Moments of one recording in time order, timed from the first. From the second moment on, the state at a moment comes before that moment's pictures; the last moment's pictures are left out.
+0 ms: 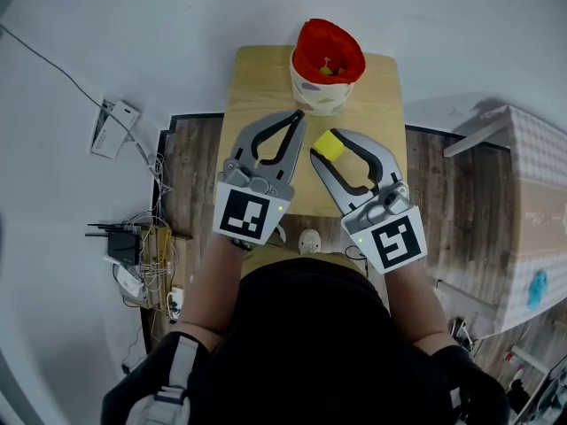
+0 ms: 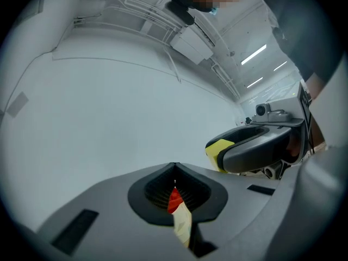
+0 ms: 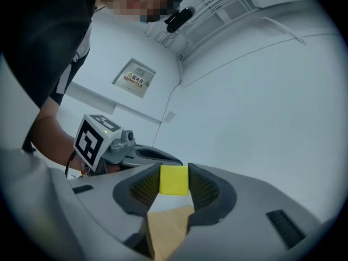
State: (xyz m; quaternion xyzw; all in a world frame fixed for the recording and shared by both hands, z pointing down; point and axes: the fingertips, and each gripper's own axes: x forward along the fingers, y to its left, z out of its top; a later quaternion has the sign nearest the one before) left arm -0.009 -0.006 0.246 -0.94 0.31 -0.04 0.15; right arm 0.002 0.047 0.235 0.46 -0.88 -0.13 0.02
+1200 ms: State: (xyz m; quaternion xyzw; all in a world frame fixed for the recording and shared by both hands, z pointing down) left arm 0.038 -0.179 0.266 -0.97 0.22 -0.03 0.10; right arm 0.042 -0.142 0.264 0.51 -0.86 -0.07 0.08
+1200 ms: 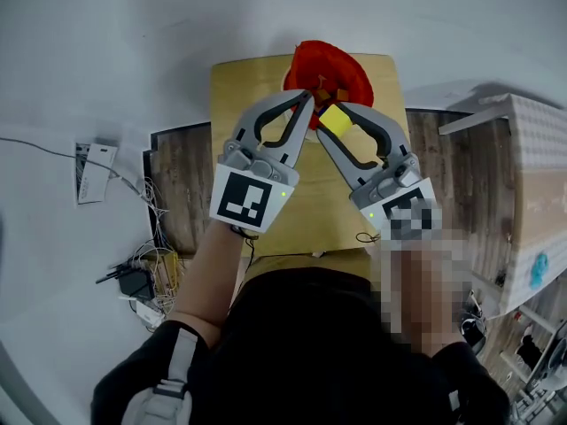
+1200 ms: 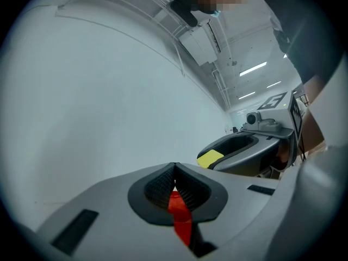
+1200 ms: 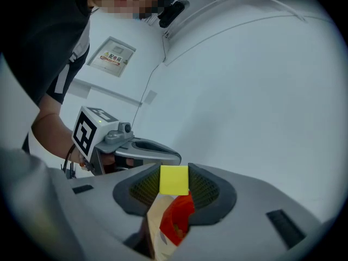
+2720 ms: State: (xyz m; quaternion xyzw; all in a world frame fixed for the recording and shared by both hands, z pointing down) left arm 0.070 -0.250 0.329 -0.97 0.24 -0.07 0.05; right arm 0.092 -0.239 0.381 0.52 -0.82 0.10 0.21
